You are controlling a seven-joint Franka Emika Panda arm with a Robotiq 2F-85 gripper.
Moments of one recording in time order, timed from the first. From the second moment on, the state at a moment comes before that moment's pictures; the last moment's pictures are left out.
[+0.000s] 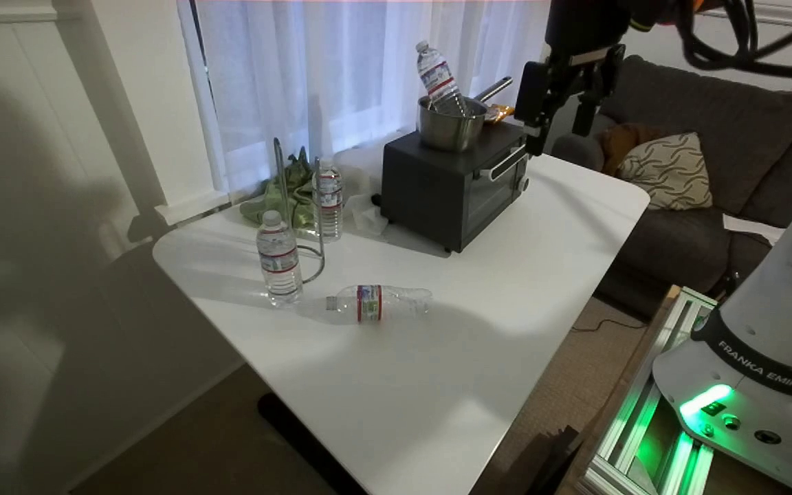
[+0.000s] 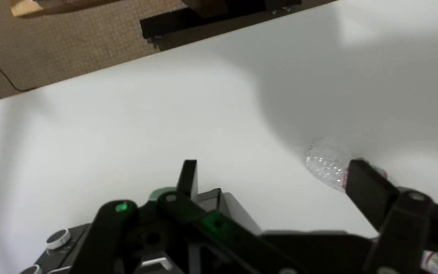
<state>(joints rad) 0.01 -0.68 0.26 -2.56 0.08 1.80 0.41</state>
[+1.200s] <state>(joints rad) -0.25 -0.37 0.05 -2.50 -0.01 2.04 0.81</state>
